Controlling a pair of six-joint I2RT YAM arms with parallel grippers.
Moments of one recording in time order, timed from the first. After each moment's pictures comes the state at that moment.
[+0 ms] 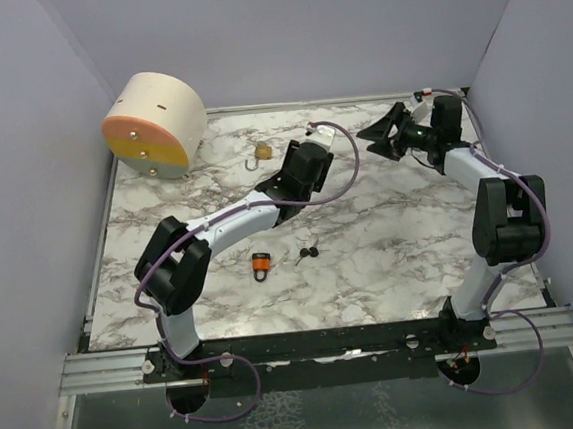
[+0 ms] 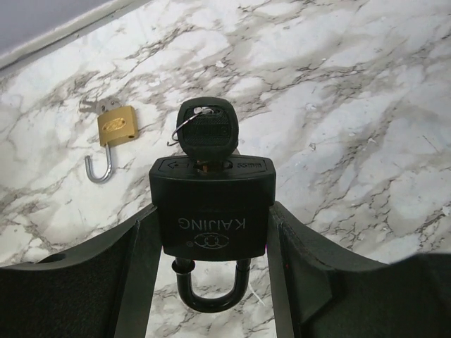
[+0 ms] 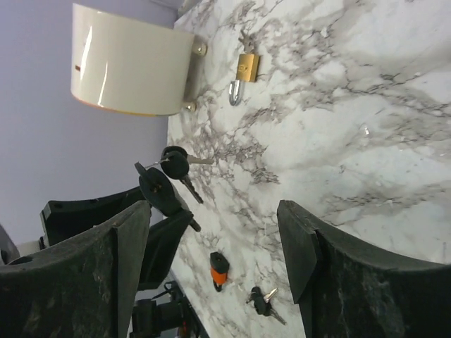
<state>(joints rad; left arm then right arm) -0.82 1.82 1.36 -0.02 -0.49 -0.04 0.00 1.79 1.19 0.17 -0.85 0.83</state>
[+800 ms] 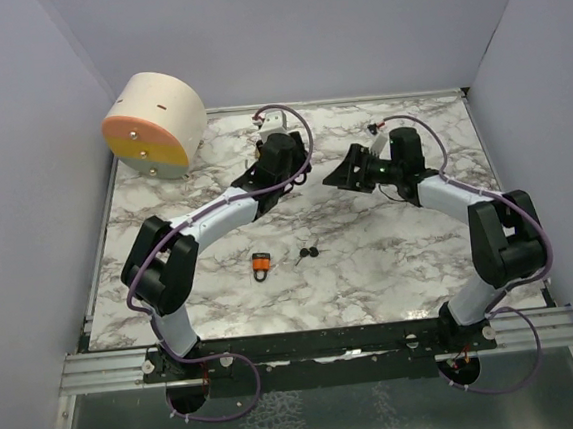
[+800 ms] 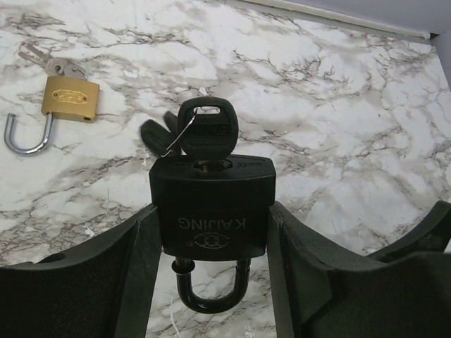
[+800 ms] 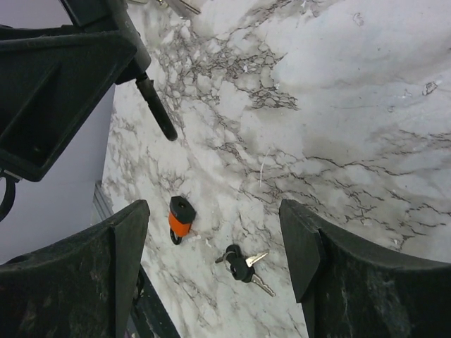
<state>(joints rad) -0.66 1.77 1.26 0.12 -0.35 -0.54 0.22 1.63 0.94 0.18 -0.71 0.61</state>
